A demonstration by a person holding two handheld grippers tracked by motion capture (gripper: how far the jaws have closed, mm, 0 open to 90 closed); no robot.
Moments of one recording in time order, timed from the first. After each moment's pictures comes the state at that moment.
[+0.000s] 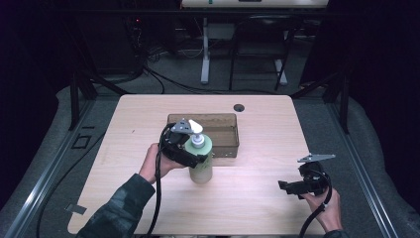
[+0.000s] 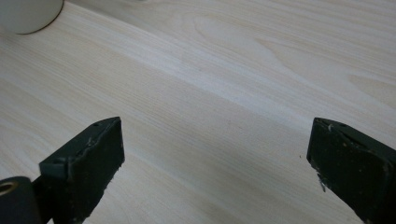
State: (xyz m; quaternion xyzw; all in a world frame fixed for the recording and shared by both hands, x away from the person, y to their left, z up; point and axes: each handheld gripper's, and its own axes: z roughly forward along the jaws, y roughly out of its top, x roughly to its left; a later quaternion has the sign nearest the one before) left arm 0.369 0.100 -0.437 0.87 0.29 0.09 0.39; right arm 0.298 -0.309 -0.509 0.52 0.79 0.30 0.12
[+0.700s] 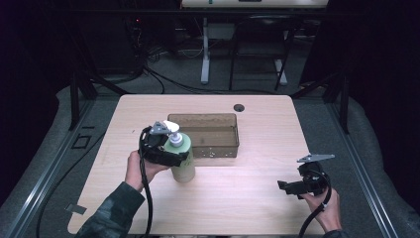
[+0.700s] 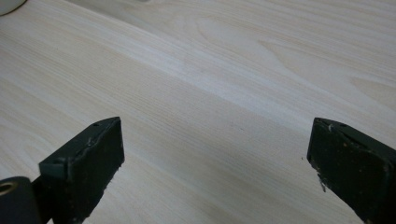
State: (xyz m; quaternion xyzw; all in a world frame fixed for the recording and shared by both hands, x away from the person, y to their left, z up) left arm 0.354 0.144 -0.438 0.83 0.39 0.15 0.37; right arm 0.297 -0.306 -0.508 0.52 0.79 0.30 0.13
